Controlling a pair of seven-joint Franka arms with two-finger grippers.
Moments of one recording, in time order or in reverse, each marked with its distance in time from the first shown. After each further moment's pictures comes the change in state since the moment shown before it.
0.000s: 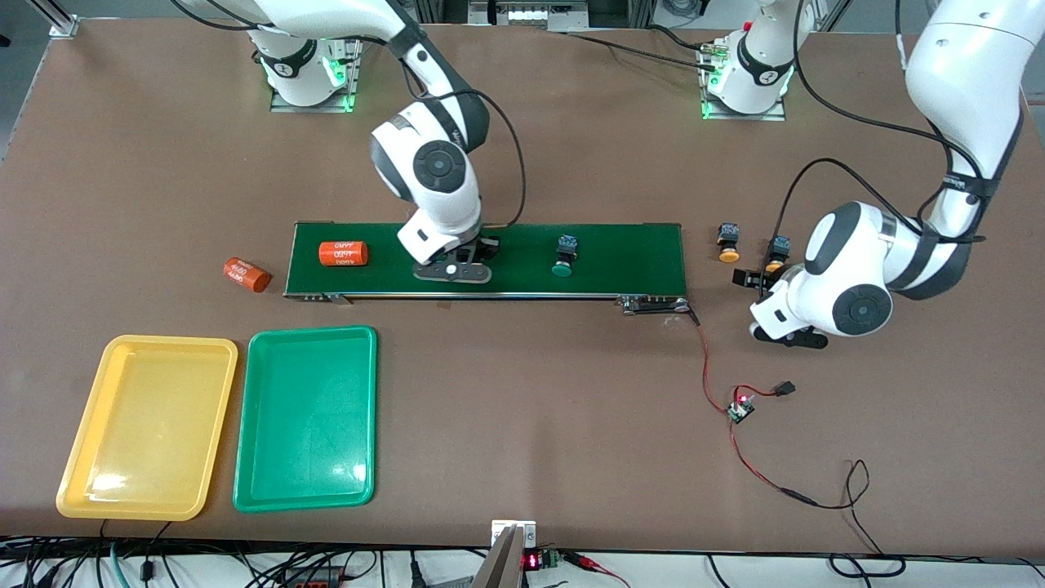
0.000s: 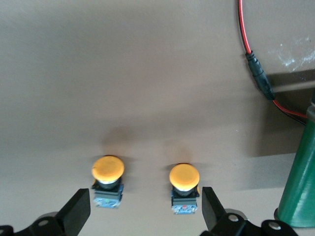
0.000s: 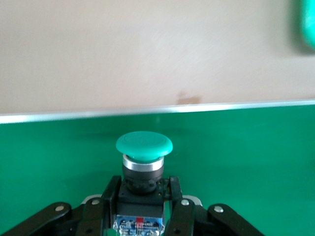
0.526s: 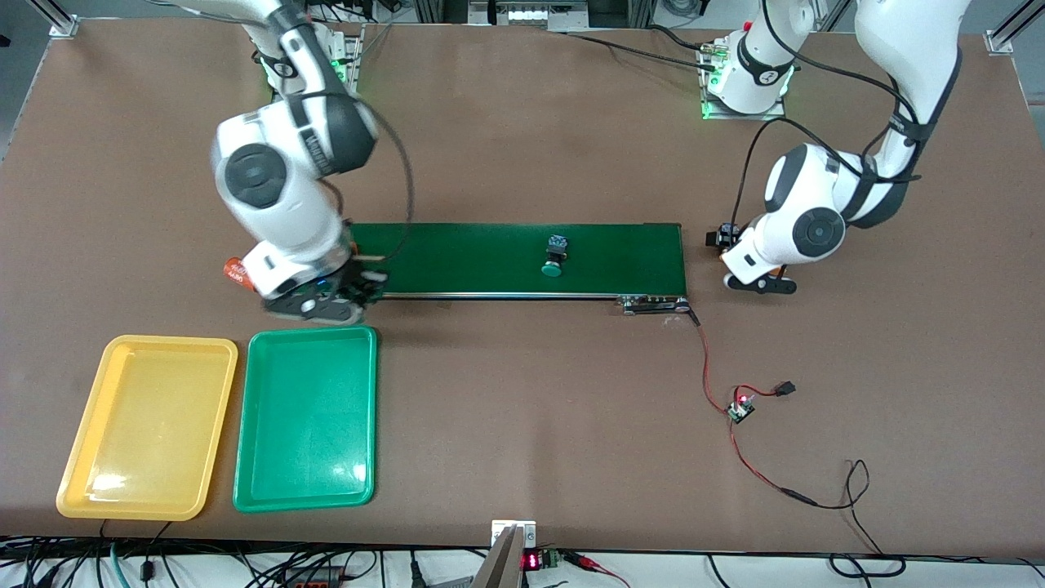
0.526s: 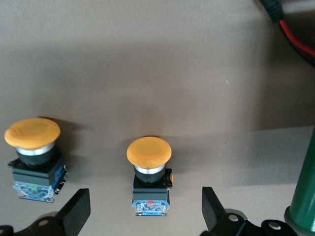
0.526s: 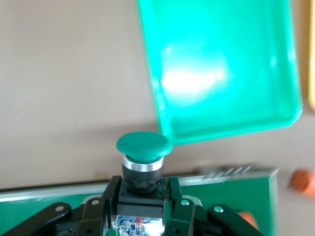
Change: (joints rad) left arm -0.250 -0.254 0.236 -0.462 -0.179 0.391 0.007; right arm -0.307 -0.114 -0.021 0.055 0.000 -0.071 -0.320
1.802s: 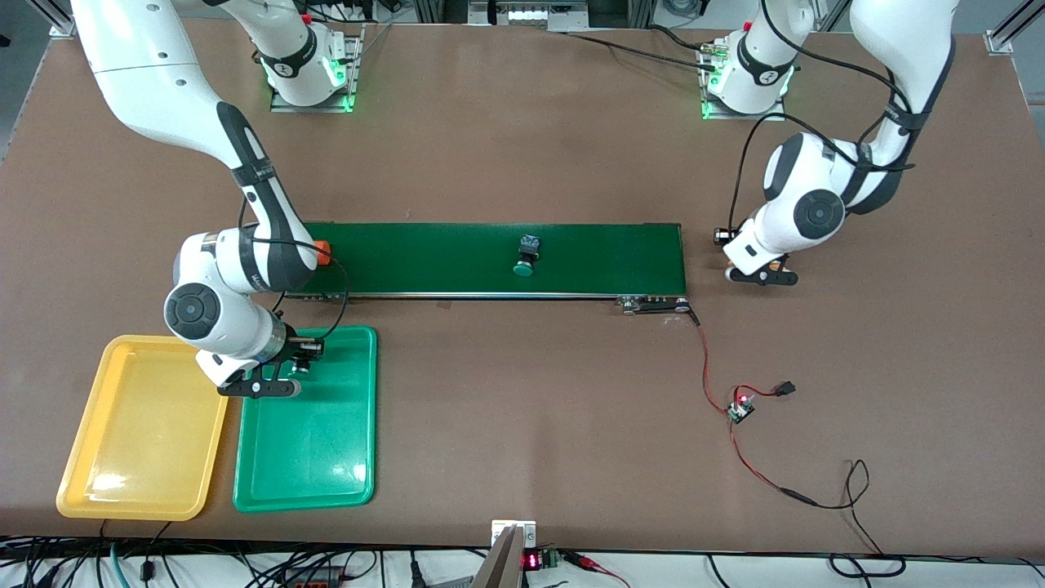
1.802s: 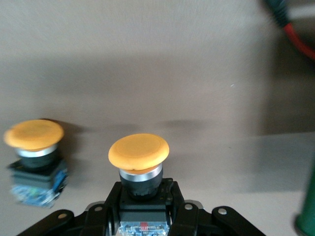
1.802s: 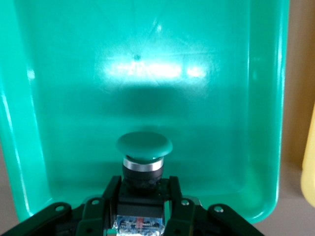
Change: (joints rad) left arm -0.015 -0.016 0.017 0.042 -0.006 -0.048 0.002; right arm -0.187 0.337 0.008 0.101 0.000 0.134 -0.262
